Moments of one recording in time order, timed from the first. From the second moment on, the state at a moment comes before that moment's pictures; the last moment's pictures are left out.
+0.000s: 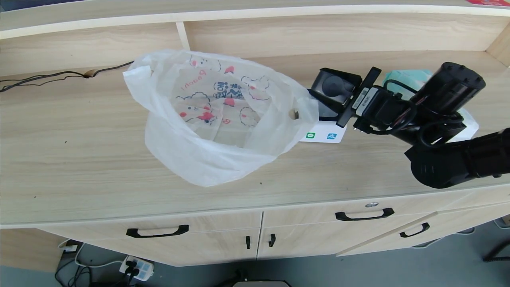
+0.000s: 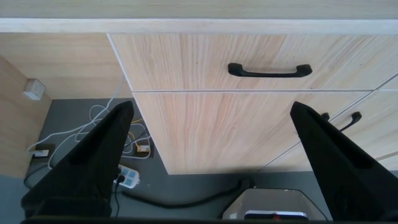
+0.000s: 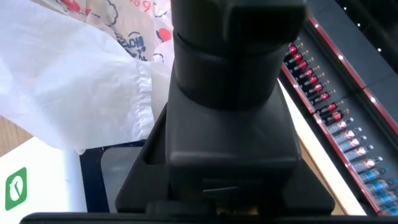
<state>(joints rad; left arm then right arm) 0.00 0.00 0.00 -0.02 0.00 0.02 0.29 1.95 -1.17 -1.22 0.68 -1.04</state>
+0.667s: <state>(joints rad) 0.00 0.00 0.00 -0.02 0.00 0.02 0.31 1.92 -1.16 -1.20 0.67 -1.02</state>
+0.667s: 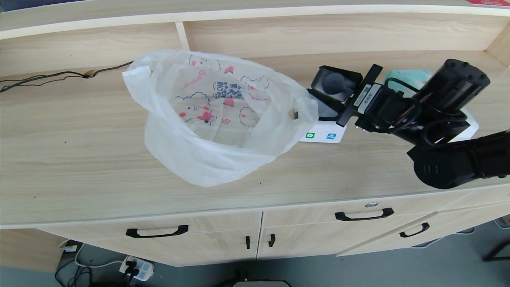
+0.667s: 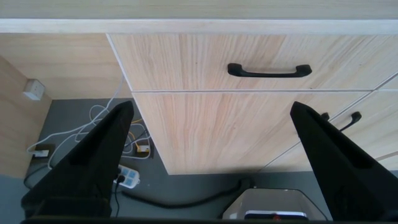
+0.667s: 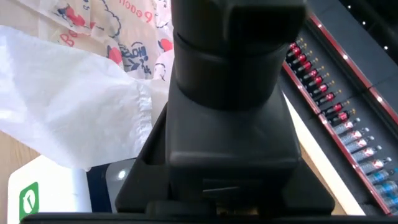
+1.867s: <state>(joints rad) 0.00 0.00 0.00 -0.02 0.00 0.03 0.90 1.49 -0.64 -1.24 -0.25 -0.30</state>
